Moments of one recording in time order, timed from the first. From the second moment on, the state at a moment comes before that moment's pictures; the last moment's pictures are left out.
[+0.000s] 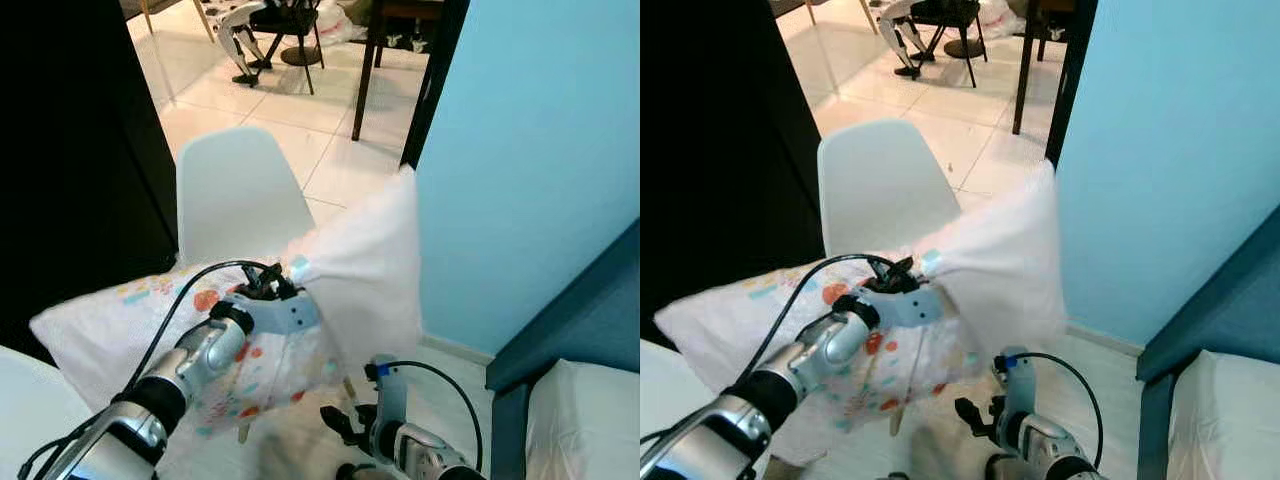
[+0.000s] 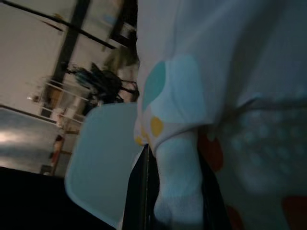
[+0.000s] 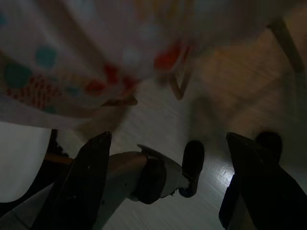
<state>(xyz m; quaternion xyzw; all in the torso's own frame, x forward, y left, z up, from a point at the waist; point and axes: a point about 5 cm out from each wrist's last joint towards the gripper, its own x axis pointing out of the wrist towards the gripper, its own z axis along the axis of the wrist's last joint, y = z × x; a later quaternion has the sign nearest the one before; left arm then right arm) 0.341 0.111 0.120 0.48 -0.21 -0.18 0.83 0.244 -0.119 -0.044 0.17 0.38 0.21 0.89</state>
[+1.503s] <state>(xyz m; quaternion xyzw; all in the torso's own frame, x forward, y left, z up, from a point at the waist) 0.376 0.117 0.204 0.53 -0.27 -0.21 0.77 0.254 -0.121 -0.036 0.18 0.34 0.19 0.90</state>
